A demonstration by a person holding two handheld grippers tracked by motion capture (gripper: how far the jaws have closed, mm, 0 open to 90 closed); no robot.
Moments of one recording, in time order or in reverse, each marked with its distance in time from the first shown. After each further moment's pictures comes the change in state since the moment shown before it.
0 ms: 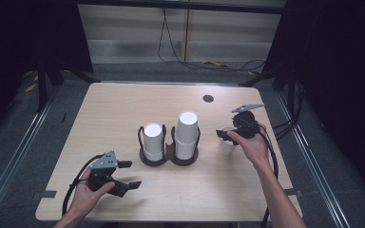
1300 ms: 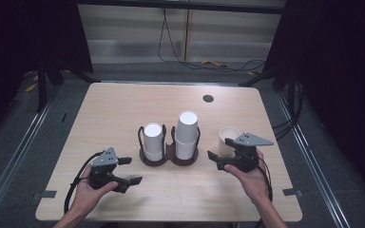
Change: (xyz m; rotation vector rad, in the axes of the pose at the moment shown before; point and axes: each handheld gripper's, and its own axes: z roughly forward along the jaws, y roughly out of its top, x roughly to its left) left arm -0.002 0.008 -0.002 -0.026 0.044 -0.029; right arm 0.071 -0.061 -0.040 -0.290 0.112 -0.019
